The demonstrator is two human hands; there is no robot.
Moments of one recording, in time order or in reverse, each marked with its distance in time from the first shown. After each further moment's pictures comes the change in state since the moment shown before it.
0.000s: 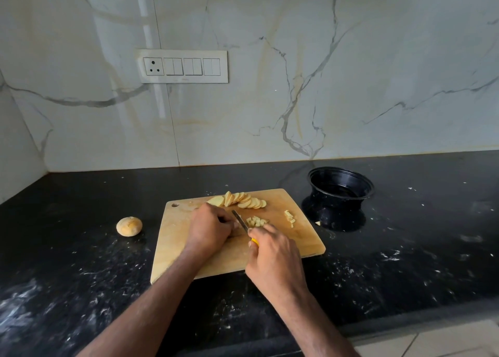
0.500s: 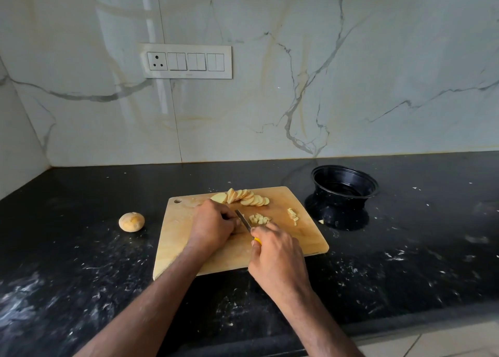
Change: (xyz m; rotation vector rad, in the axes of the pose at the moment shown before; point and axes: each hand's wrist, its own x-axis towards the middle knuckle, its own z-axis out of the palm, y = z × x) left_hand 0.002 0.000 0.002 -0.016 -0.020 -0.038; right_hand 0.001 0.001 0.002 0.003 -0.014 0.001
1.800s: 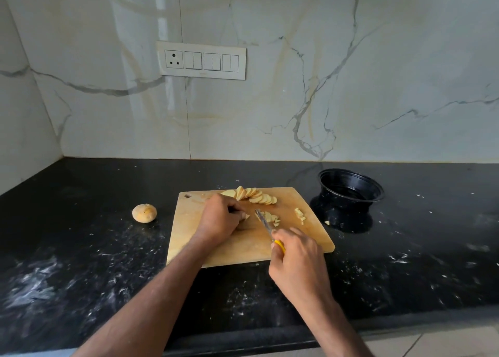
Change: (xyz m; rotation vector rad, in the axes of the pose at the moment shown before) left_hand 0.004 -0.012 -0.004 -0.119 0.001 0.053; right_hand -0.019 0.006 -0.017 -0.034 0.038 0.041
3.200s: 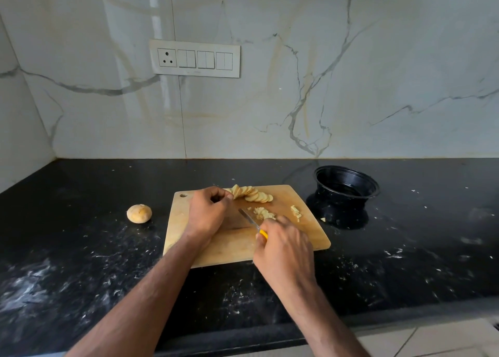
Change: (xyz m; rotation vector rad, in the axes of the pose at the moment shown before) left_hand -0.005 0.006 -0.010 -0.349 0.159 -0.087; right_hand 0.013 -0.023 0.005 -0.164 -0.002 0.023
